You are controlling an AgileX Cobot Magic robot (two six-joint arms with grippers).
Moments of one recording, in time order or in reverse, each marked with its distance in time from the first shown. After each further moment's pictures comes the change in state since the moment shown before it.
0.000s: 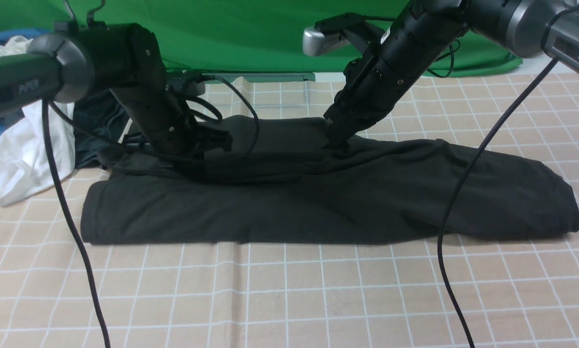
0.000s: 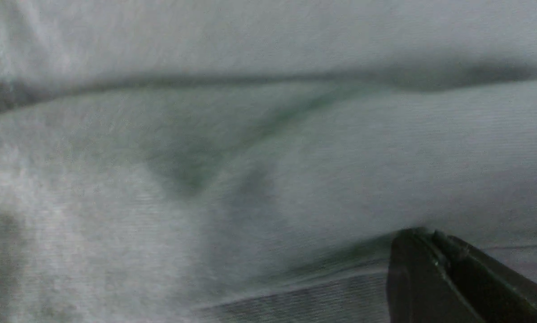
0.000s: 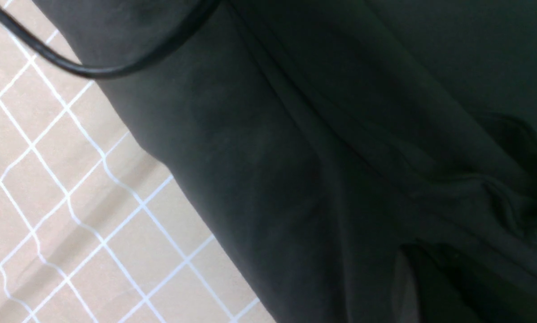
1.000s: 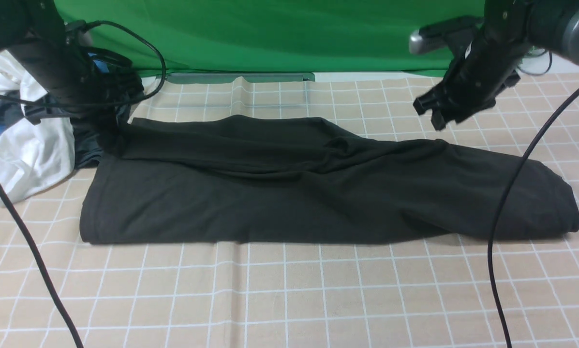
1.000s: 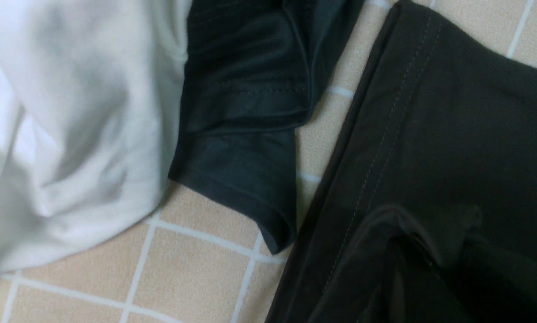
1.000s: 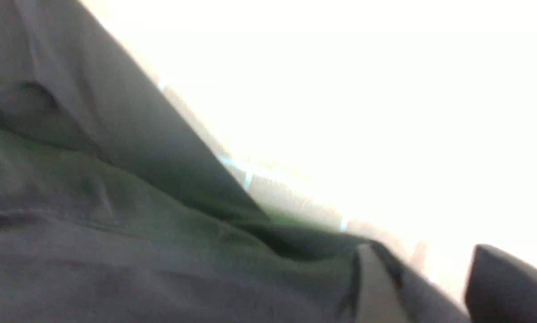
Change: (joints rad) right arm -0.189 -0.001 0.108 -0.439 -0.206 0.391; left arm 0.235 -0.051 -0.124 0.092 0.008 -0.251
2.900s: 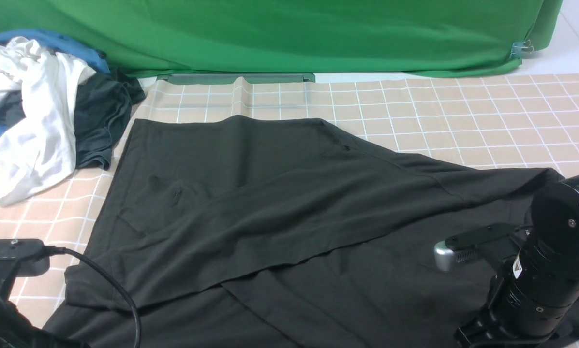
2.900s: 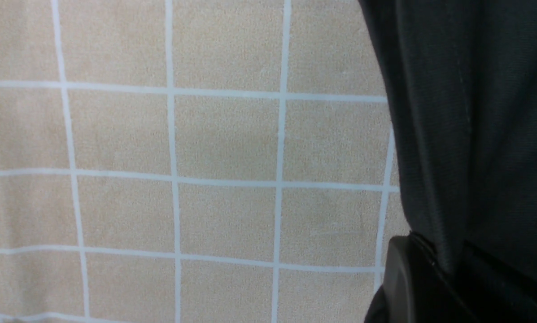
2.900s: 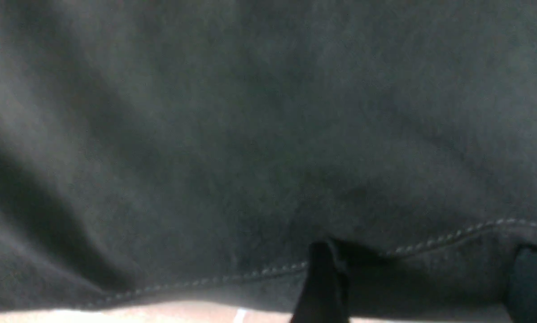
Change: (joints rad) right arm 0.224 -0.534 1.139 0.122 -0.120 0.133; left arm -0.240 -1.030 1.150 0.144 0.129 -0.011
